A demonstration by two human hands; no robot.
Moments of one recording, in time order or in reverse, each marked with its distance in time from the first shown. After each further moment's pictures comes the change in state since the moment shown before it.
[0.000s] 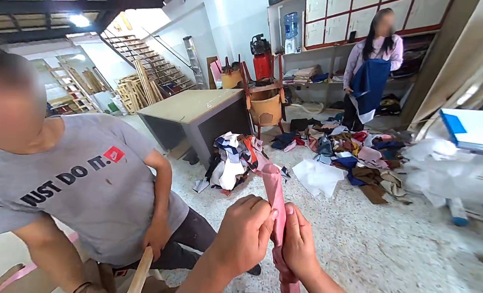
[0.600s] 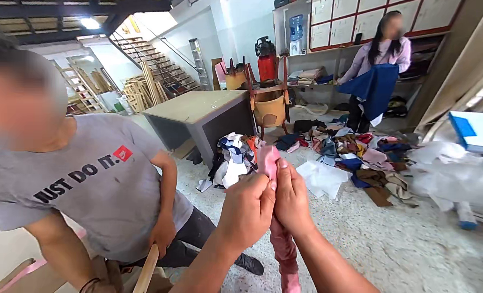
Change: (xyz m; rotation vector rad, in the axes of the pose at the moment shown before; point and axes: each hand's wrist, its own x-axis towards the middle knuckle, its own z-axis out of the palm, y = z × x) left_hand 0.033 0.002 -0.014 -0.014 0.101 -0.171; right_hand 0.075 -0.057 0.038 -0.163 0.059 0.018
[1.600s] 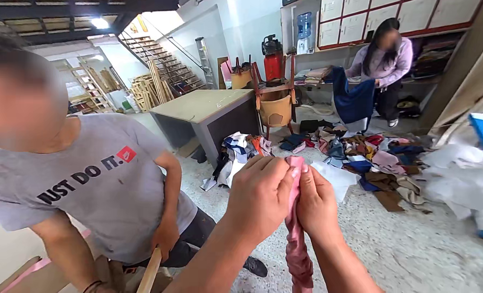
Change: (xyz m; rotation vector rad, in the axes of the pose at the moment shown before) left_hand 0.053 0.008 -0.015 0.105 0.163 0.165; right_hand 0.021 0.002 -0.009 0.047 0.054 0.033
